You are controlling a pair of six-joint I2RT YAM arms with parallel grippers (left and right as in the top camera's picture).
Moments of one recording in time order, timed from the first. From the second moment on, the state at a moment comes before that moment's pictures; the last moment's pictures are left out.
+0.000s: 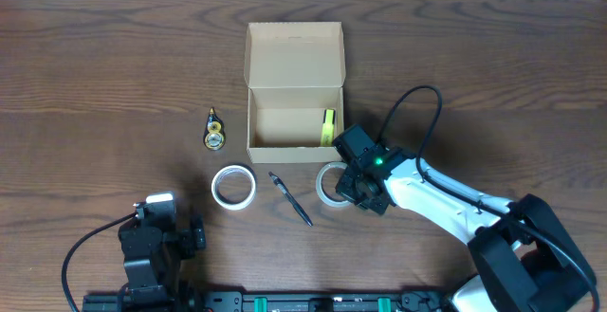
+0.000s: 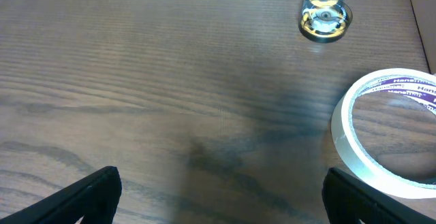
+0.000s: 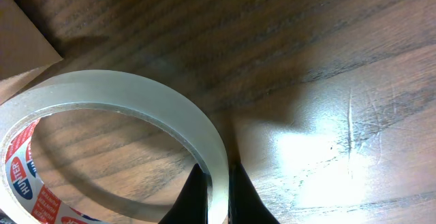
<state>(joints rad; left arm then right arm) 0.09 0.01 0.20 -0.86 -0.12 0.06 0.64 1.65 0.83 -0.61 -0.06 1.20</state>
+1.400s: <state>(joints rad) 0.09 0.01 0.20 -0.86 -0.12 0.06 0.59 1.39 1.17 -0.88 0.02 0.69</state>
